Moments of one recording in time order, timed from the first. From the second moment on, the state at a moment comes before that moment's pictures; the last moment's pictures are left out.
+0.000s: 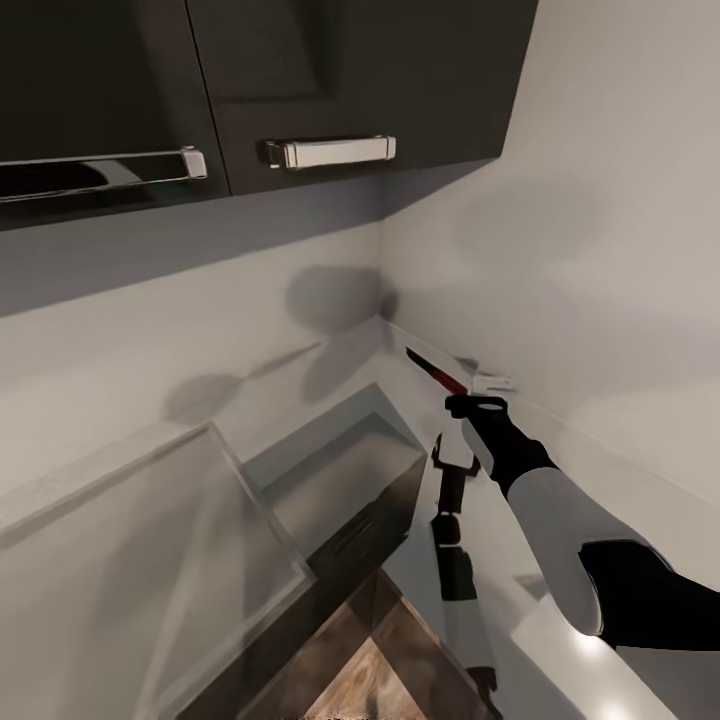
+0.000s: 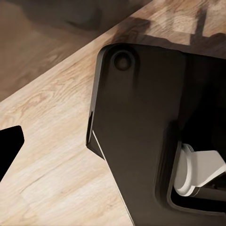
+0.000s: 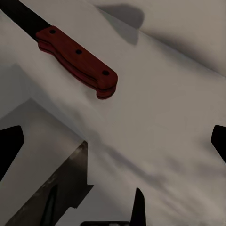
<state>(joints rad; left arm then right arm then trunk) 0.41 0.05 0.01 -0.63 0.21 -0.39 -0.10 -1.12 0.04 0.05 -0.47 -0.05 0.28 -0.29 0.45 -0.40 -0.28</state>
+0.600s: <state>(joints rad) 0.41 0.05 0.01 -0.63 0.21 -0.39 -0.10 -1.13 0.04 0.05 -0.53 -0.05 0.26 -0.23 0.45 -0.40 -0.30</state>
